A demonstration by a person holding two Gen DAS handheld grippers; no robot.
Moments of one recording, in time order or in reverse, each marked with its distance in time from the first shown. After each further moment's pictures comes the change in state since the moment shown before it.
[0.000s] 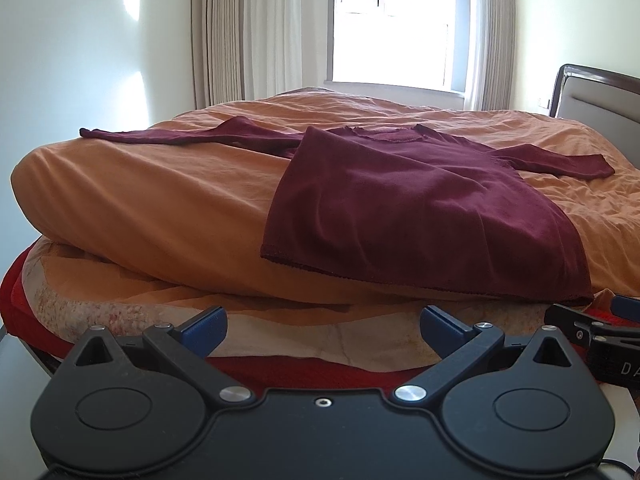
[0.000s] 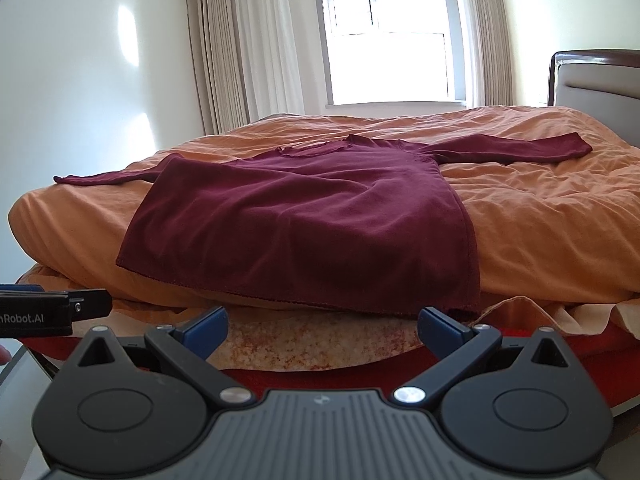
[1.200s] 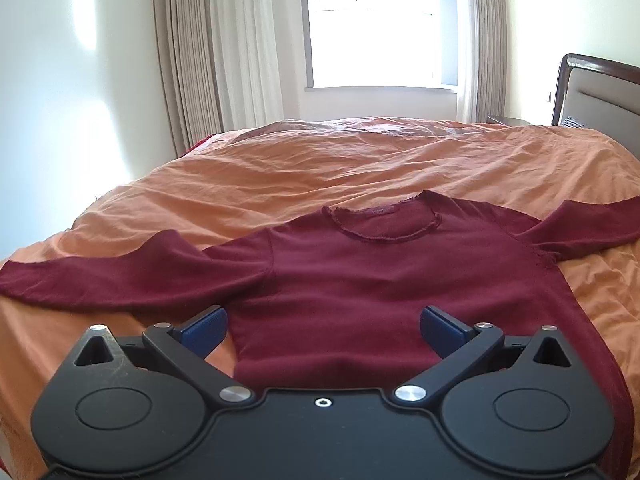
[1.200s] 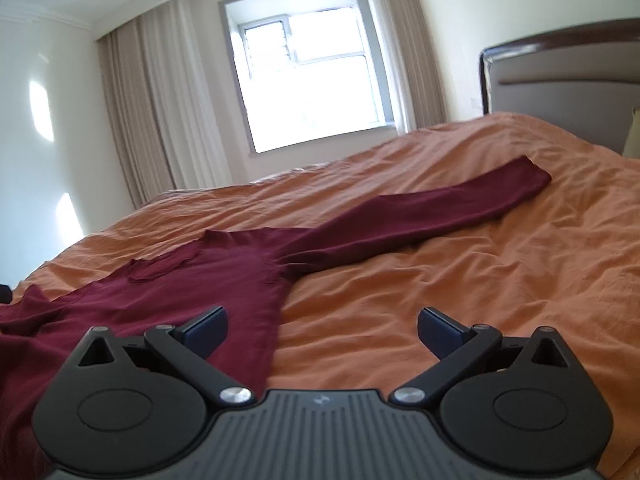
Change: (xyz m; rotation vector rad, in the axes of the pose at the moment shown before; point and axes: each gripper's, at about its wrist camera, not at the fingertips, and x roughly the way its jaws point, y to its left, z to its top) left arm 0.170 -0.051 0.218 0.090 0.018 -0.003; right arm 0.145 -0.217 0.140 0.210 -0.105 -0.135
